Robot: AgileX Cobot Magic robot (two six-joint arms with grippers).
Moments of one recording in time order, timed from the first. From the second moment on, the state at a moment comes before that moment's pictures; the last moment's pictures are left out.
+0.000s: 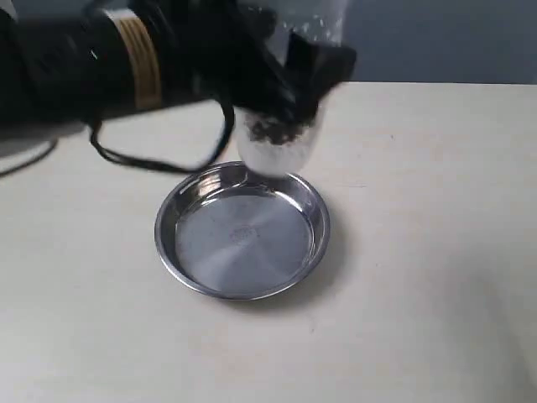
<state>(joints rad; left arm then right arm) -0.62 1.43 -0.92 0.79 -0.21 -0.83 -0.13 0.00 0.00 0.07 0.32 -0.04</state>
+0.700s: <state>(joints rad) -0.62 1.44 -0.93 0.73 -0.22 -0.80 -0.13 0.00 0.00 0.07 0.32 -0.04</state>
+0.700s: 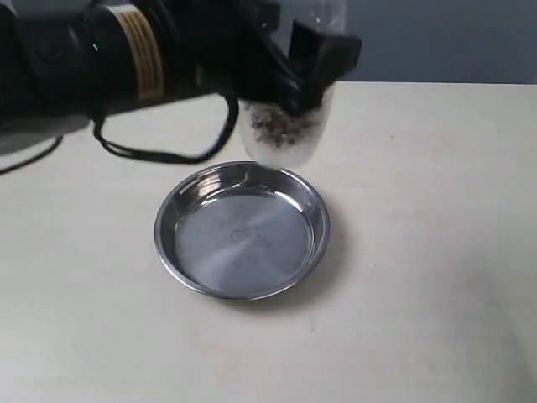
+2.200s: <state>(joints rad) -0.64 1.49 -0.90 0.65 -0.12 -0.73 -0.13 0.00 0.00 0.07 0.32 -0.04</state>
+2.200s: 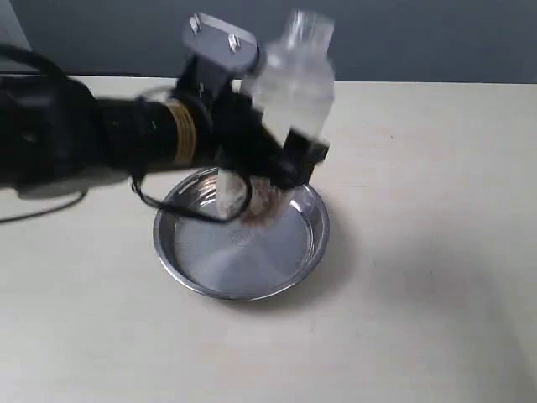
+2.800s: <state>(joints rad) -0.63 1.42 -0.91 0.66 -0.22 -0.72 -0.13 0.00 0.00 0.07 0.32 -0.04</state>
